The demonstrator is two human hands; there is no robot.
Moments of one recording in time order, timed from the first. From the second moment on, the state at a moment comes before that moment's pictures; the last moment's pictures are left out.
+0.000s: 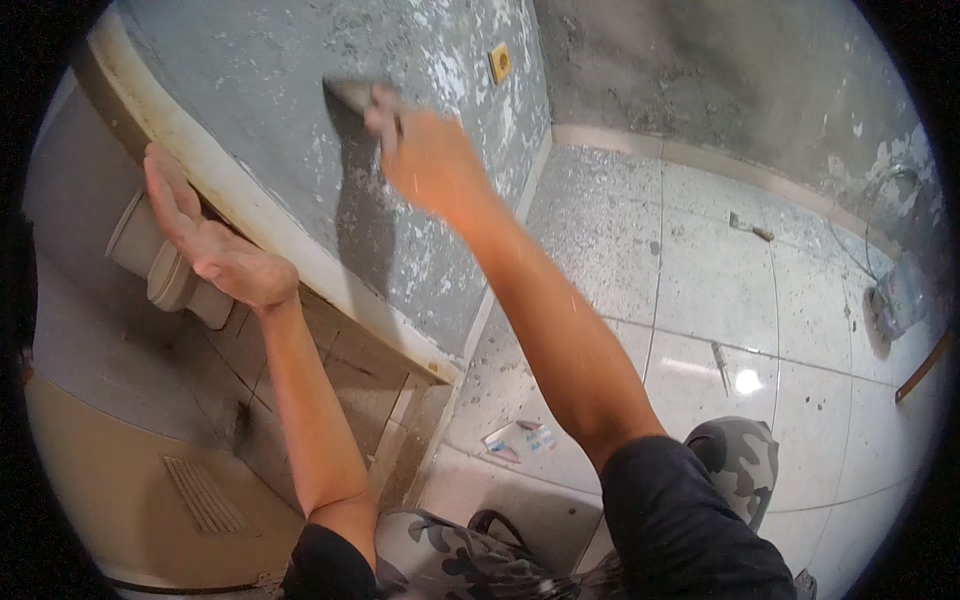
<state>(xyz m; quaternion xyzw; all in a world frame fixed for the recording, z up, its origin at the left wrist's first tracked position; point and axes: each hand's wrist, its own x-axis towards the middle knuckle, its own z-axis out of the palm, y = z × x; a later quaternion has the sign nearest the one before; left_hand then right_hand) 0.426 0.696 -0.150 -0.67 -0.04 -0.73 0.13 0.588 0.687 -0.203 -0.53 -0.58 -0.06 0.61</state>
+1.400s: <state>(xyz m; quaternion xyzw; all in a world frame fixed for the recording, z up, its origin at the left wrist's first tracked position) 0.434 0.691 -0.142 -0.67 -0.05 -0.73 0.14 0.642 0.715 -0.167 -0.62 -0.51 0.10 0.59</state>
